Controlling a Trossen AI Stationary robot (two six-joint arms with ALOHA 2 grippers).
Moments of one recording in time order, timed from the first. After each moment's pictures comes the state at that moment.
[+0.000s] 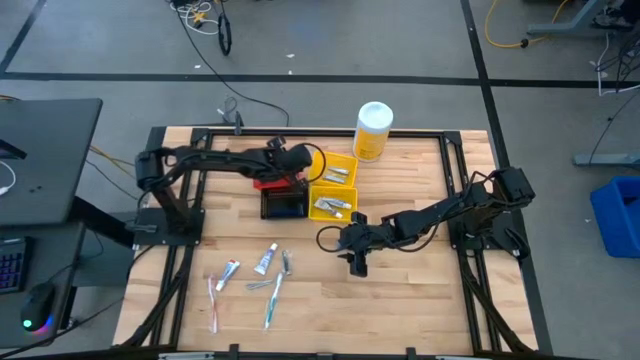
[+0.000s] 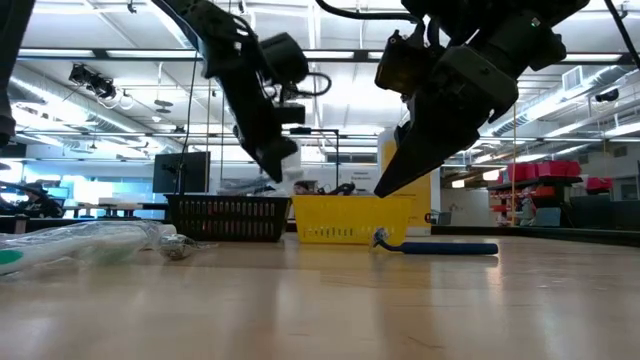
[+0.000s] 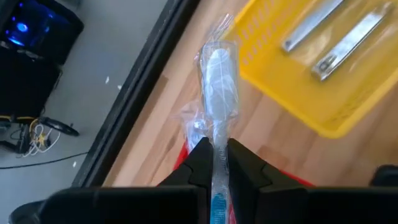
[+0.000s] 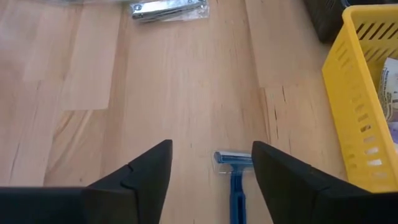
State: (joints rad) left arm 0.31 1.72 1.11 -0.37 -0.54 0.03; right arm 0.24 1.68 0.88 -0.05 0.13 0.24
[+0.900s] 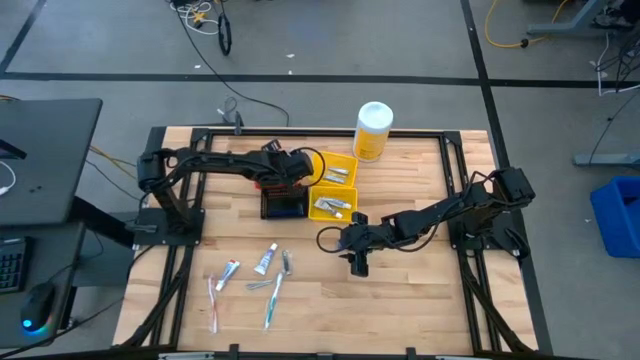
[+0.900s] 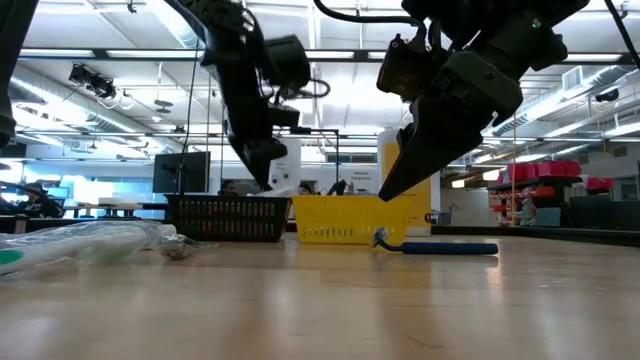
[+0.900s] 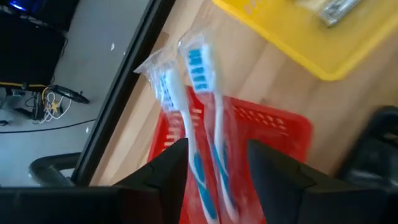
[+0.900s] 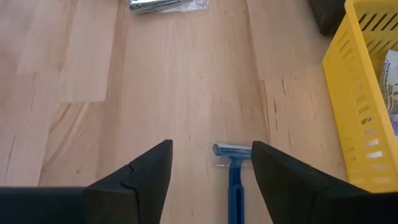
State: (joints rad) left arm 0.25 1.73 1.18 -0.63 -0.59 -0.10; right arm 0.24 1.68 0.88 -0.07 0.13 0.24
